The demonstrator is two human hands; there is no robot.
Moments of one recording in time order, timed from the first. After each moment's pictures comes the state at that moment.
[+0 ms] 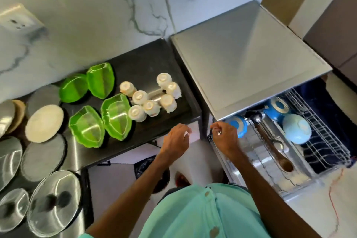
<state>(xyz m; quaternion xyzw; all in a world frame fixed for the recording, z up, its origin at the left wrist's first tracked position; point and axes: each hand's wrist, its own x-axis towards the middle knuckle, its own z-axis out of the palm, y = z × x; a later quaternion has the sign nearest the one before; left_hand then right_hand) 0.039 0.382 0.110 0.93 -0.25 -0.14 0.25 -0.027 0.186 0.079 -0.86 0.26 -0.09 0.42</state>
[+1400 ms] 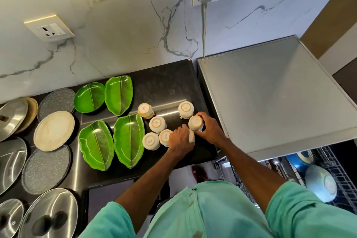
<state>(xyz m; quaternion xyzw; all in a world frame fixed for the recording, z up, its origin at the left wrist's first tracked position) 0.202 0.363 0.116 0.97 -0.11 -0.19 0.10 0.207 0.199 0.072 -0.88 0.00 0.06 0.46</state>
